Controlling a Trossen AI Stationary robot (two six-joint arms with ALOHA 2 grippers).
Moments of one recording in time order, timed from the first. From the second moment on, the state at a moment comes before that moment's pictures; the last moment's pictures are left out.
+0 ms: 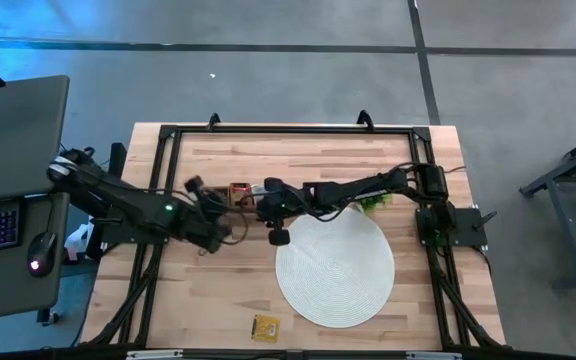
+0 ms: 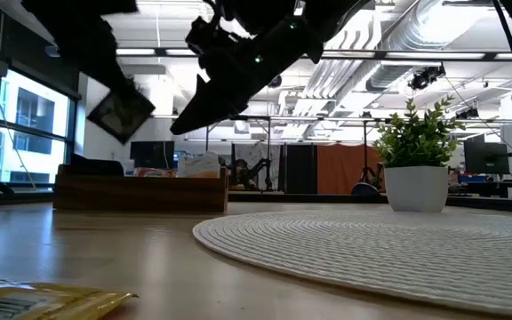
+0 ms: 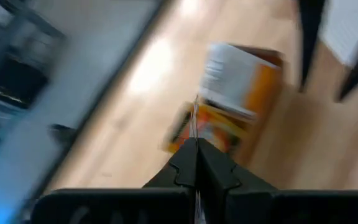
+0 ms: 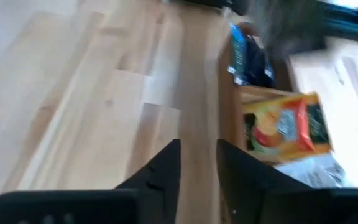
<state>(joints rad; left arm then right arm) -0.40 1.21 0.90 -0.96 -0.89 -0.67 0.01 2.04 1.47 -0.05 0.01 -0.18</state>
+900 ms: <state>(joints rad) -0.42 0.75 0.24 -0.41 -1.10 -0.50 0.01 2.04 1.47 -0.04 -0.04 -0.13</state>
